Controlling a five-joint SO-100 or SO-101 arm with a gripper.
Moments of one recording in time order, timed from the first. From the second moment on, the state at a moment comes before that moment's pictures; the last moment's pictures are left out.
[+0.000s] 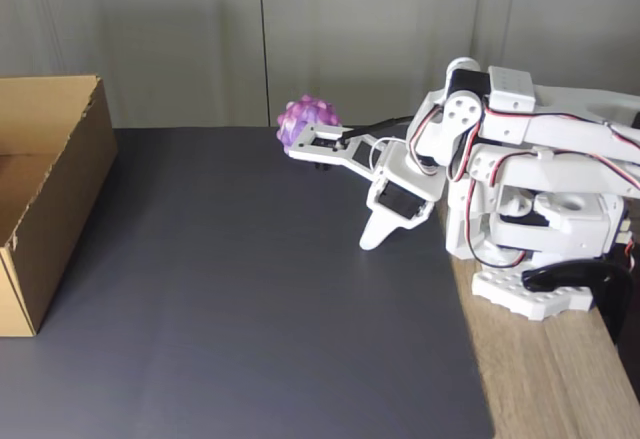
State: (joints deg) arm 20.7 179.9 180.0 63.6 175.2
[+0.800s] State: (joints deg) arm 20.4 179.9 180.0 63.6 175.2
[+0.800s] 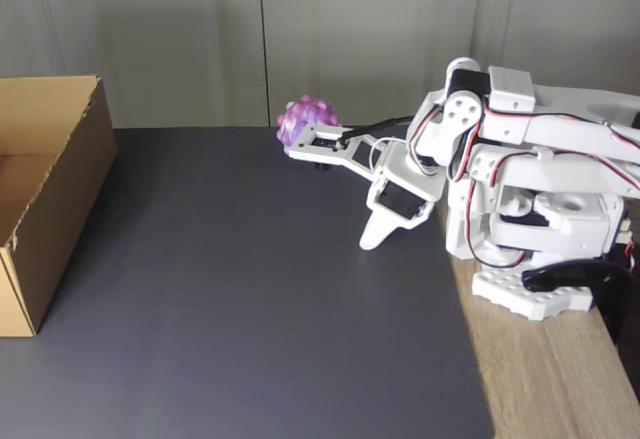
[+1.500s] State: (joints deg) arm 22.7 179.8 180.0 61.5 183.0
